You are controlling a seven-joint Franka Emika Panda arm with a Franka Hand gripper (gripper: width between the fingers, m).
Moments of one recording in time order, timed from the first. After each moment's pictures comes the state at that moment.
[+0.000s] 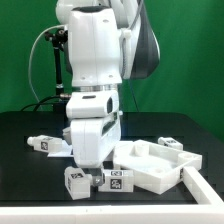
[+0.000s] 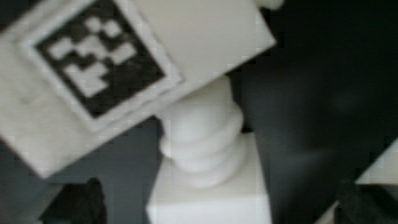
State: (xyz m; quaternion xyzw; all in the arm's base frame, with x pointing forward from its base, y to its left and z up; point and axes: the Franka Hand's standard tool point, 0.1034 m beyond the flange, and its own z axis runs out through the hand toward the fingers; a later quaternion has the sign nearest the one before) arm 0.536 -0.014 0.016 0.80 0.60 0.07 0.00
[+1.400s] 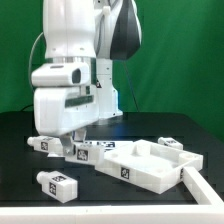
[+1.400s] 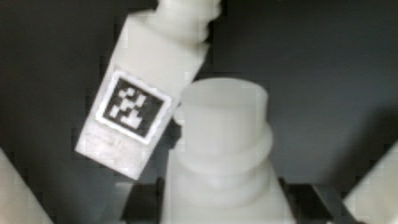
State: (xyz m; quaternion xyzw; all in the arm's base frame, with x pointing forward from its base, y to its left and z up) arm 0.516 -0.073 0.073 0.83 0.55 0.06 0.03
